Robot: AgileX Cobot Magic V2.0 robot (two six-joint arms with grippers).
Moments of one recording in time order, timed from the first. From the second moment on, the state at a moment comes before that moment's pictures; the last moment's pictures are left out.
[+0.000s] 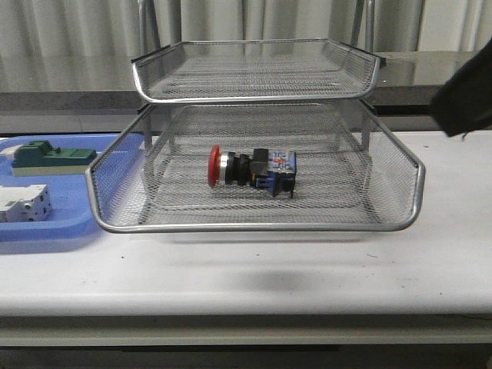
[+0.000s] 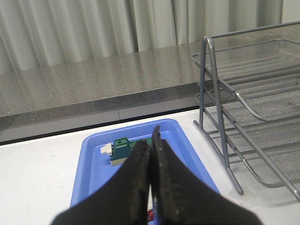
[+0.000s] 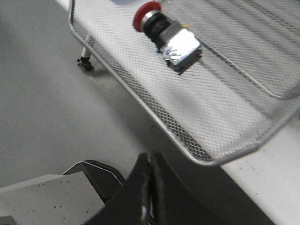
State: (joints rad) left arm -0.07 0.26 -0.31 -0.33 0.17 0.44; right arm 0.22 1.04 -0.72 0.73 0.80 -0.96
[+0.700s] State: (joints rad) left arm -0.07 0.26 -0.31 -0.33 0.17 0.44; right arm 0.65 1.43 -0.72 0.60 0.39 -1.02
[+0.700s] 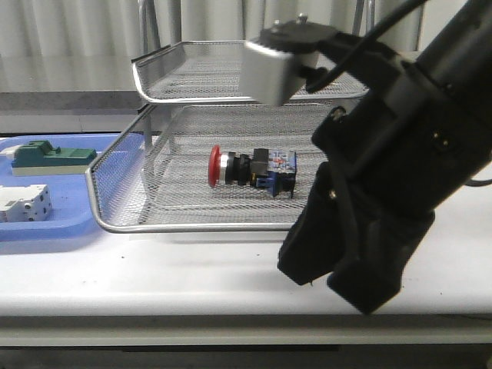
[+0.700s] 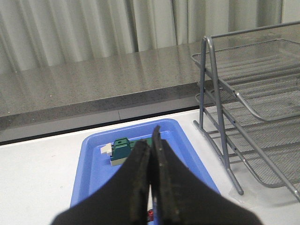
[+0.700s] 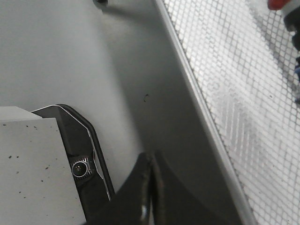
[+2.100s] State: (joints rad) left arm -0.07 0.26 -0.31 -0.33 0.17 0.44; right arm 0.46 1.62 -0.90 0.52 0.18 -1.02
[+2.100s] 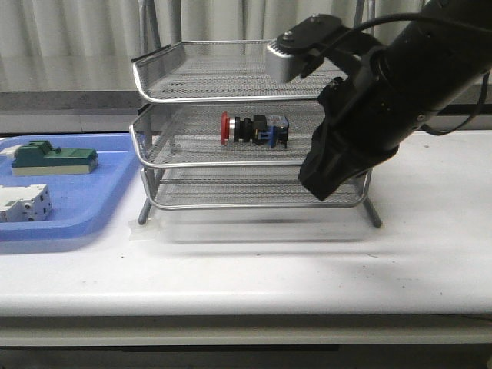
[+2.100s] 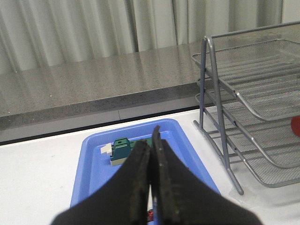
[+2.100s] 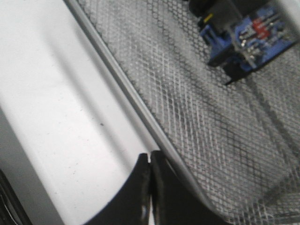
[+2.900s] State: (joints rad) left arm -0.07 0.26 -0.31 -0.33 0.17 0.44; right arm 0.37 1.37 -0.91 0.46 0.53 -0.63
